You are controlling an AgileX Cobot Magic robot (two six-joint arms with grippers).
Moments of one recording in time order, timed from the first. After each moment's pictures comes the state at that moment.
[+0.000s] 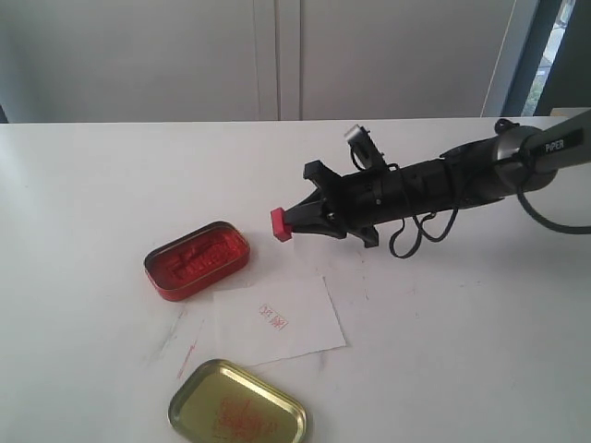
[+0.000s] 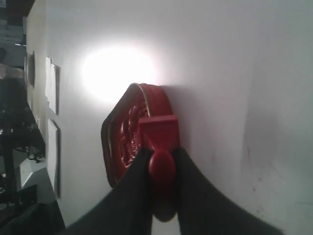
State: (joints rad) left arm -0.01 0.00 0.02 -0.10 0.51 0.13; right arm 0.23 2.25 -1.37 1.51 0.92 -0.93
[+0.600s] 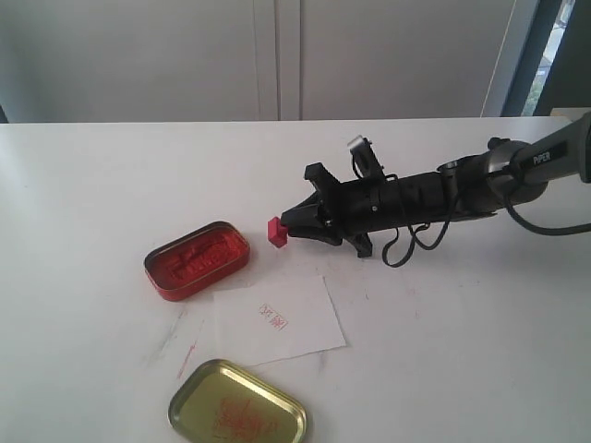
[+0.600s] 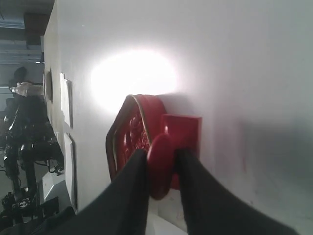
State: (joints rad) left arm -0.01 0.00 0.02 -0.10 0.51 0.13; right arm 0.23 2.30 -1.37 1.61 0.94 -0.93
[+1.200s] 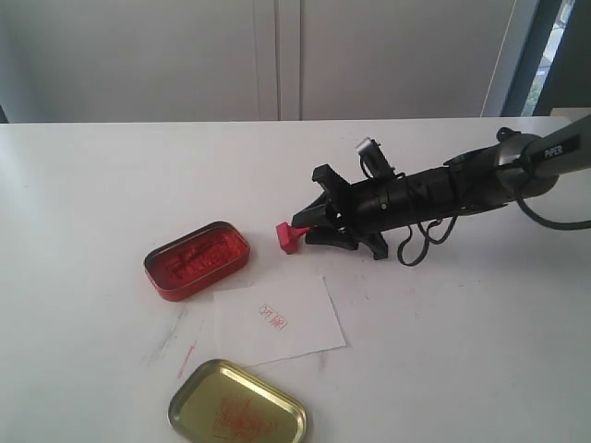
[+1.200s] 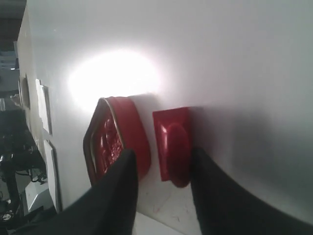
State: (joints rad) left arm -0.01 0.00 0.02 -0.10 0.51 0.13; right arm 0.20 2.29 -1.38 1.48 0.87 -0.80
